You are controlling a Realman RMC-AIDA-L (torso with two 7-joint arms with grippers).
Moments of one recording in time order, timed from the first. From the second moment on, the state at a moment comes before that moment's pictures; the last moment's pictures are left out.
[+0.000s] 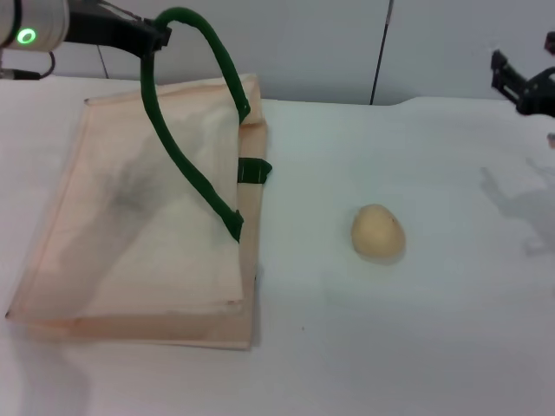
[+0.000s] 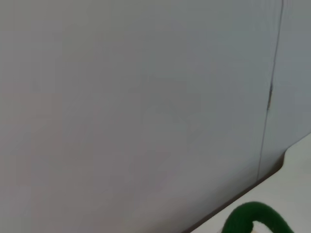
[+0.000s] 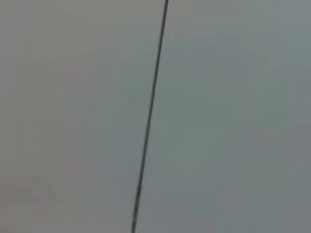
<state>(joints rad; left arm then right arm) -0.63 -2.03 1.00 1.34 -0.71 -1.16 0.83 0.29 2.02 1.51 0.95 -0.42 0.42 -2.60</state>
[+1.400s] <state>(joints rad) -0.54 -2.03 1.00 1.68 -0.81 -1.27 0.82 0.13 1.94 1.03 1.26 -0.47 0.12 -2.36</state>
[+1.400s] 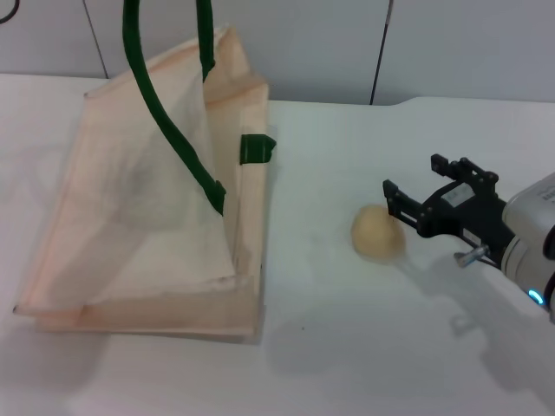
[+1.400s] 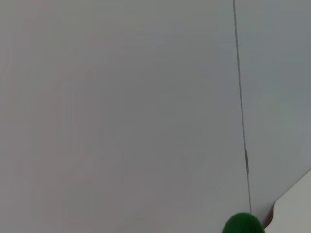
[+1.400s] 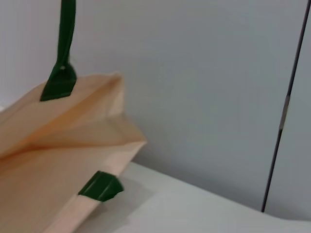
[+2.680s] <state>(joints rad) -0.54 -2.03 0.99 1.70 -0.80 -1.27 0.82 0.25 1.90 0.93 1.14 -0.47 0.19 -2.19</state>
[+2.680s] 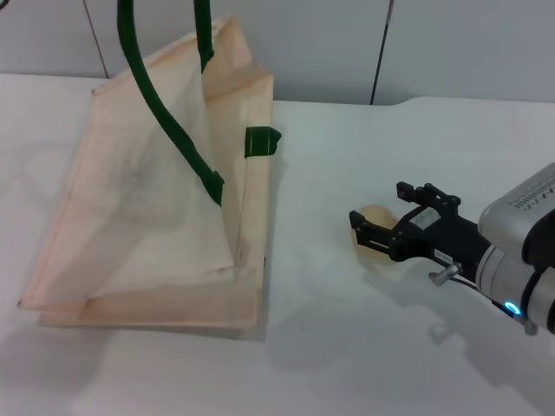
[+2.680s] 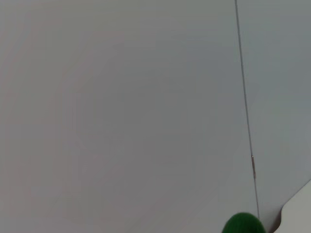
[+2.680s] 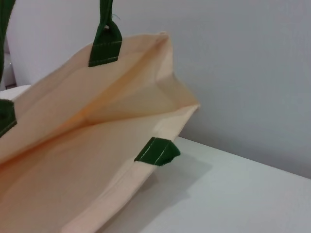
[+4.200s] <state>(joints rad) -0.55 -2.03 0.98 1.73 -0.79 -1.30 0.82 0.41 1.90 0.87 0.89 -0.47 0.26 -2.07</state>
